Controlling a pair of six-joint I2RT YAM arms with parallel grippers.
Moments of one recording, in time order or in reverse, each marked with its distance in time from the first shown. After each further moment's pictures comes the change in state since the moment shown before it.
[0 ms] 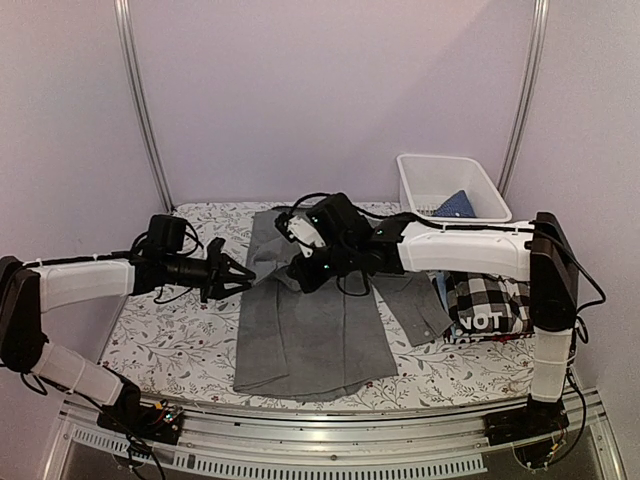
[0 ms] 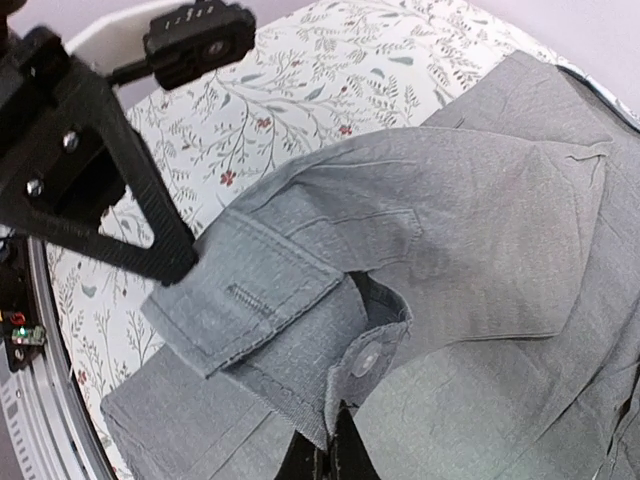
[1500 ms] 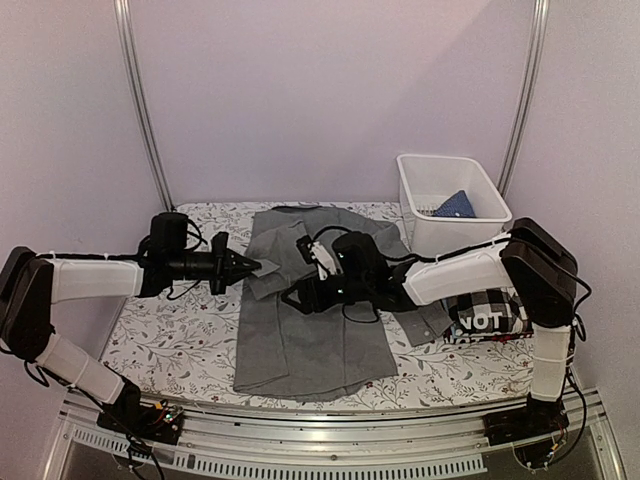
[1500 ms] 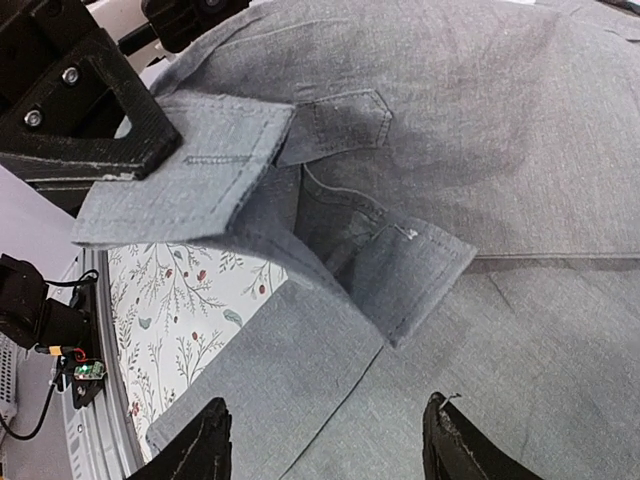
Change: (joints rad) left arm -0.008 0.066 -0.021 0.272 0.004 -0.222; right arm -0.045 0.004 -0.380 0.550 -0.191 0.254
